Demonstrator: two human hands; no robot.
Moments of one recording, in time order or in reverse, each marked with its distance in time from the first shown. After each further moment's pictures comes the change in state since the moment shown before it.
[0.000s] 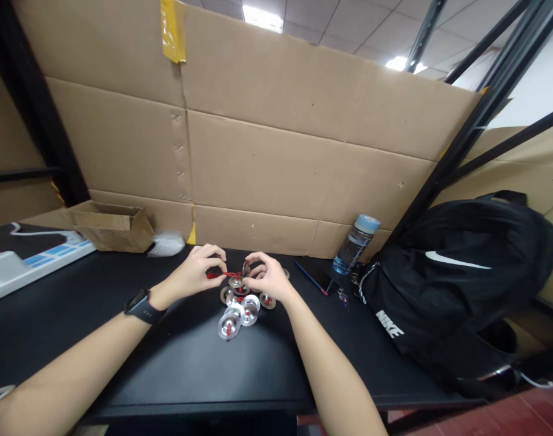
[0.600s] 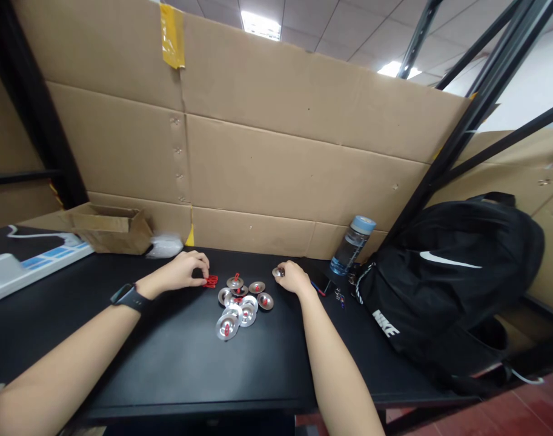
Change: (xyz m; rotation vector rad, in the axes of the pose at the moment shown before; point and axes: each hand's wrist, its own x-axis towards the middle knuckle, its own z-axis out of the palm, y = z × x) left_hand -0.017 -0.065 0.003 -0.069 -0.286 -0.112; right_hand -0.004 0.044 -0.070 -0.954 0.006 0.364
